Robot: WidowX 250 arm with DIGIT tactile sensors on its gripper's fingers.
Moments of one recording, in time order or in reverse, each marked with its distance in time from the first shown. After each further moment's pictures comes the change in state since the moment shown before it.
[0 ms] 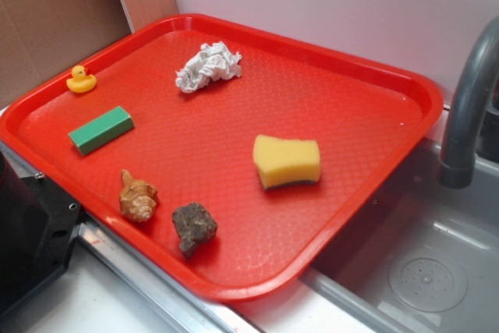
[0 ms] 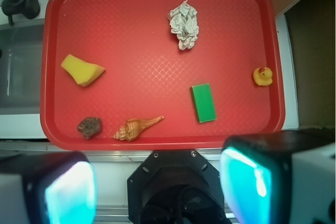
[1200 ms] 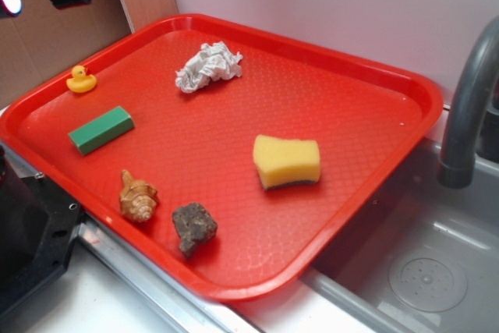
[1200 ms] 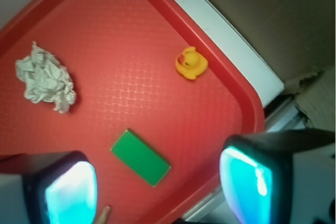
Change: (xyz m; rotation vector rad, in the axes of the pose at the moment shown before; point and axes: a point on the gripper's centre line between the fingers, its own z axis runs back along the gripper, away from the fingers) arm 0.031 0.116 -0.097 0.043 -0.028 0.661
